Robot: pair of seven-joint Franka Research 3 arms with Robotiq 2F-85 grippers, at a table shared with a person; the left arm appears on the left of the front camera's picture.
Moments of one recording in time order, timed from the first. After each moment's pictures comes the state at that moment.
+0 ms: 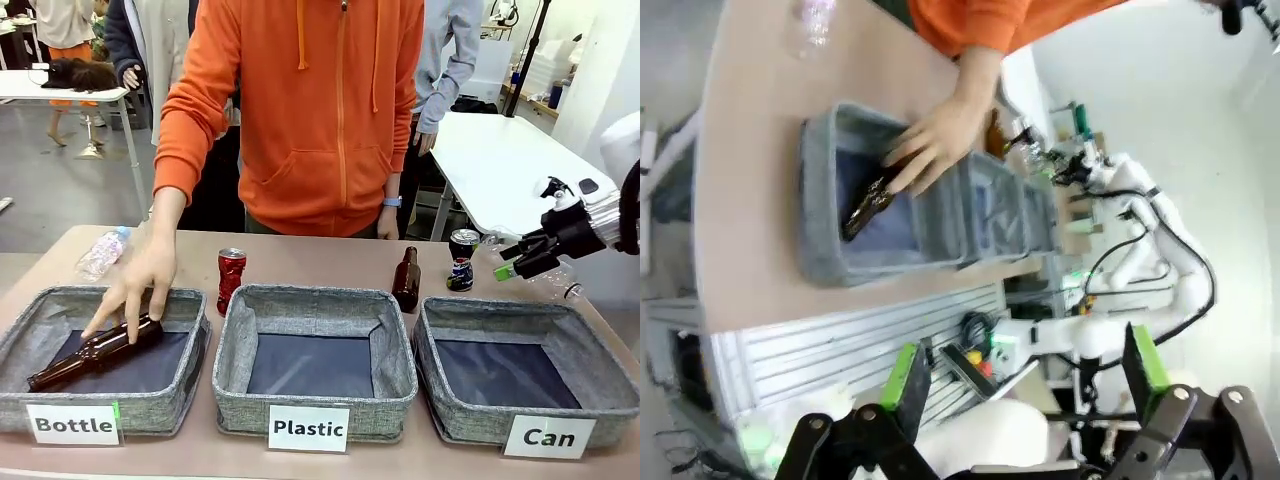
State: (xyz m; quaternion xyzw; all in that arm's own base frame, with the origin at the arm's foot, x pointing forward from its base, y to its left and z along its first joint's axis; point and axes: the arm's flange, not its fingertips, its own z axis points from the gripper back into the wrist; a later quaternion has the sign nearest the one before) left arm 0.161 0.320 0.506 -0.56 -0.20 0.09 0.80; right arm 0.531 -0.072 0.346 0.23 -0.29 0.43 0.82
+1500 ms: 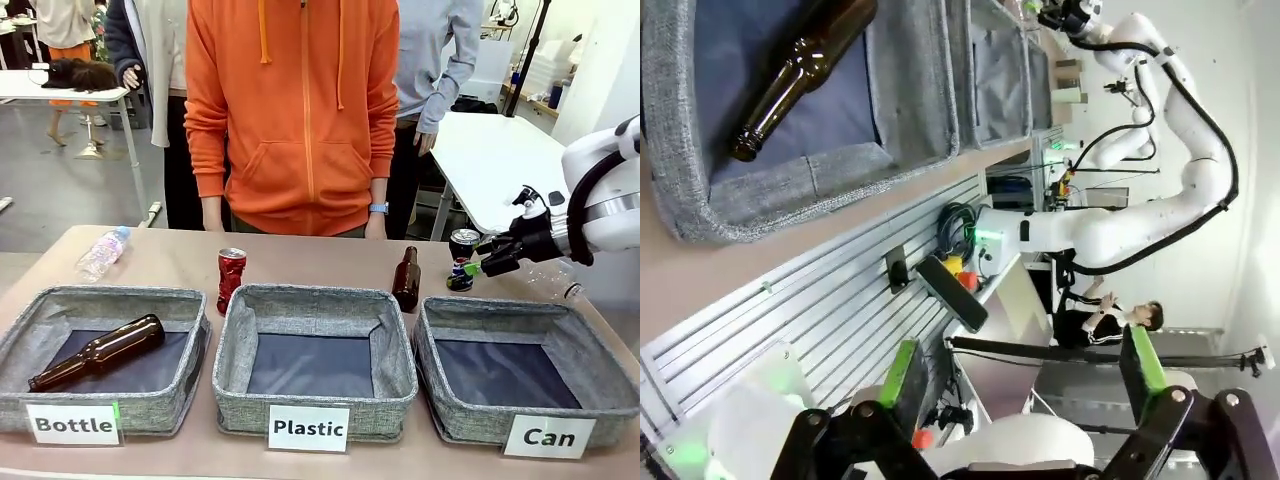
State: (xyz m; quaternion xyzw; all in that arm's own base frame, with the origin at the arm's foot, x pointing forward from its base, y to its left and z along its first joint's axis) left arm 0.215 0.160 0.391 -0.61 -0.04 0.01 0.79; right arm 0.574 -0.052 0.303 0.22 -0.36 0.41 0.81
